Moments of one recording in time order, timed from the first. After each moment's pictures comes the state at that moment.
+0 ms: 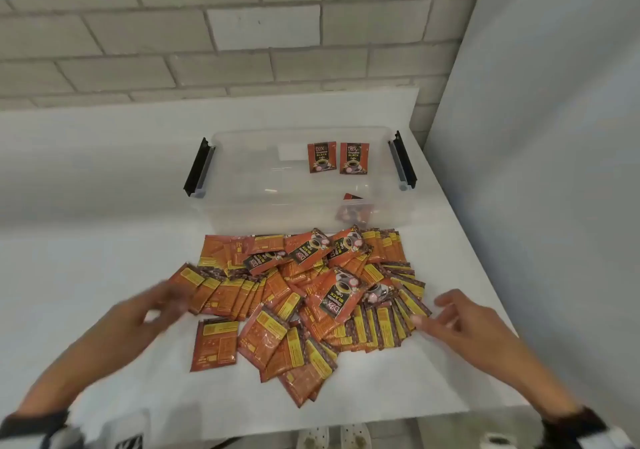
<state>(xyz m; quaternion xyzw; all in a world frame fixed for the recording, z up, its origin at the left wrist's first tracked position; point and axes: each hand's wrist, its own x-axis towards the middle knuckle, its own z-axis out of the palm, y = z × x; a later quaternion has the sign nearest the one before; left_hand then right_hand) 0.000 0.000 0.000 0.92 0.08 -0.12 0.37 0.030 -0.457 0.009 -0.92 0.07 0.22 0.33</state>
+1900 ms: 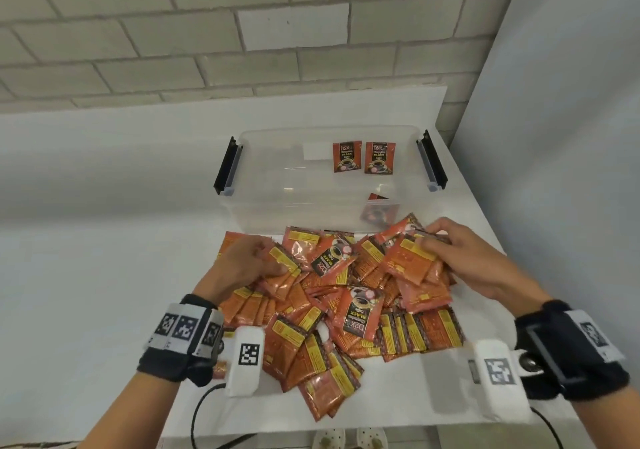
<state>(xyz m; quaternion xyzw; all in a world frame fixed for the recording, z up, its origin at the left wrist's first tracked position) 0.098 -0.093 0.011 0.86 0.14 -0.18 0.46 0.117 -0.414 0.034 -0.79 0.07 0.22 0.57</state>
